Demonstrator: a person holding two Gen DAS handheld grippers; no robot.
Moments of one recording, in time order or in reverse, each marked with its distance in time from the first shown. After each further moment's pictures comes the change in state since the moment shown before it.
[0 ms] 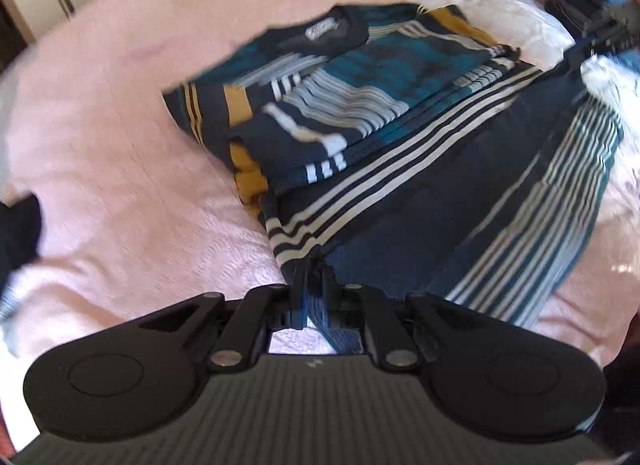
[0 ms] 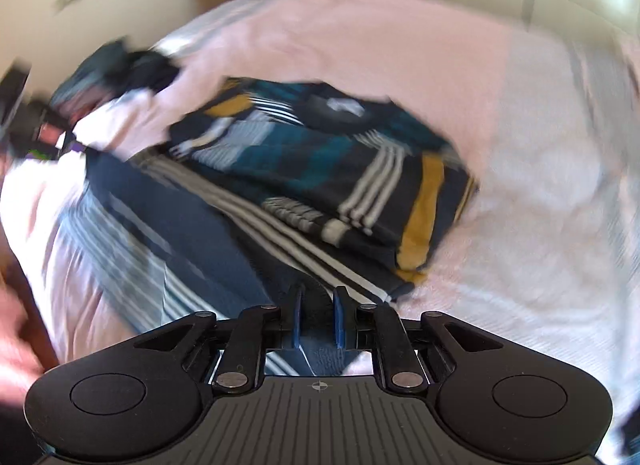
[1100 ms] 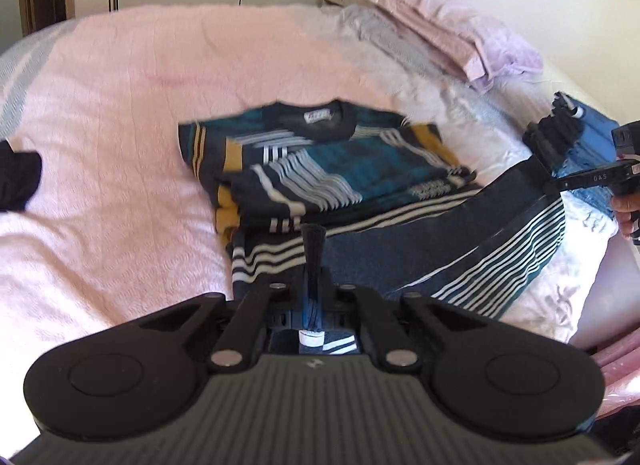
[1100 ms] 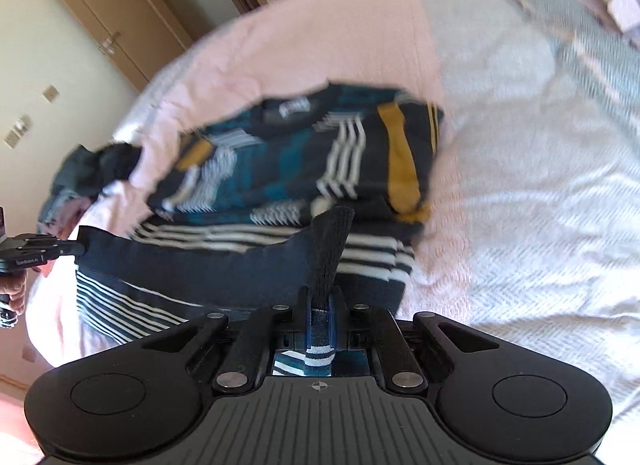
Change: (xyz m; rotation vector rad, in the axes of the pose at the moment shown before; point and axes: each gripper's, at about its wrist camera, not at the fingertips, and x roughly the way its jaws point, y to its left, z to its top) left arm -0.097 -0.012 -0.032 -0.247 -0.285 -0.105; right arm -0.049 0.000 -0.041 0.307 -0.150 0.066
